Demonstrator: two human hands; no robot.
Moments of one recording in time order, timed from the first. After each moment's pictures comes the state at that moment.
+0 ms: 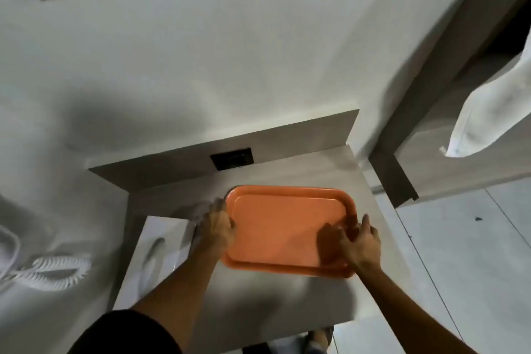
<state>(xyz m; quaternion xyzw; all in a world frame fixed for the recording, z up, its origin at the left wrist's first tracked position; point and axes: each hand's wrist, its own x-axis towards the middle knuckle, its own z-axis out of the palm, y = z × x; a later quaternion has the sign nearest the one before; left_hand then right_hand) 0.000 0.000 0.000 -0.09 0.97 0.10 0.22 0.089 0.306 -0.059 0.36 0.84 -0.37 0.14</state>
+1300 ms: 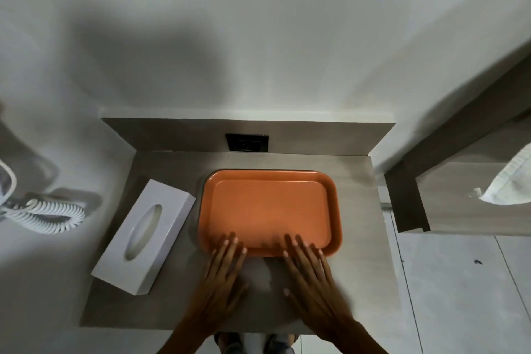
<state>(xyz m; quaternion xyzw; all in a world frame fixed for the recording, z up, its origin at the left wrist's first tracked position) 0.171 -0.018 -0.125 0.12 0.98 0.14 0.09 0.149 0.288 -0.130 -0.27 0.95 -0.15 0.09</state>
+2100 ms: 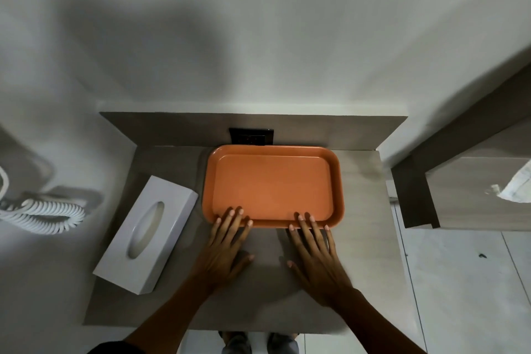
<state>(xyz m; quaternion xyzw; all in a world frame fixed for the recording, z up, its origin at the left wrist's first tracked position) 0.098 -0.040 -0.123 0.18 0.97 0.07 0.12 0.096 0.271 -0.130 -0.22 0.96 -0.10 0.16</state>
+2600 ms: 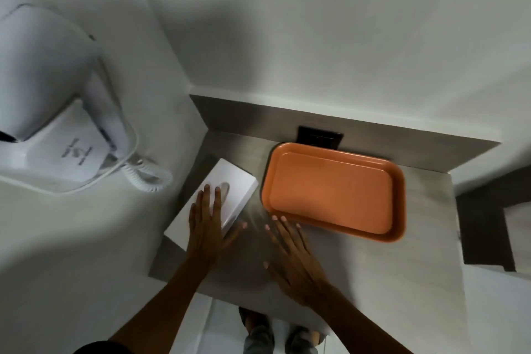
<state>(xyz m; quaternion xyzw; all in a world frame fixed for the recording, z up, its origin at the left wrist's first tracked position) 0.126 -0.151 -0.069 -0.17 0.97 0.16 0.05 0.109 0.117 -0.113 -0.39 0.89 -0.23 0.11</state>
